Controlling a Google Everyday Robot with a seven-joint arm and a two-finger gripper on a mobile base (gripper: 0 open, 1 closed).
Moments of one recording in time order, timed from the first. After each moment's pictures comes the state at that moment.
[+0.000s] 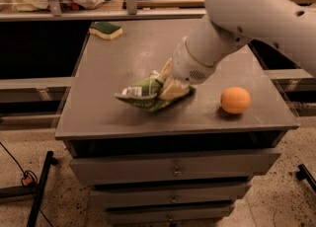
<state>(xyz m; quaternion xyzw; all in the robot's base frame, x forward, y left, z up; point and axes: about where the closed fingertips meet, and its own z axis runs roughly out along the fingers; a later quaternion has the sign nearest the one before) 0.522 -0.026 0.856 -0.70 0.66 0.11 0.23</state>
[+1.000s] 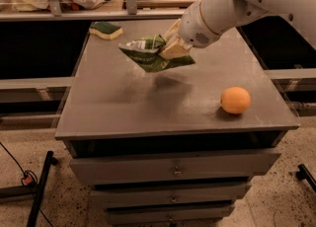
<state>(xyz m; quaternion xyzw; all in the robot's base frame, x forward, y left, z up) 0.616 -0.029 0.925 -0.64 0.67 0.11 0.37</state>
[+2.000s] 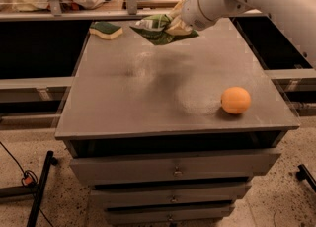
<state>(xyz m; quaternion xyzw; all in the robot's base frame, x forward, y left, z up) 0.723 -0.053 0.938 -0.63 0.64 -0.01 0.44</state>
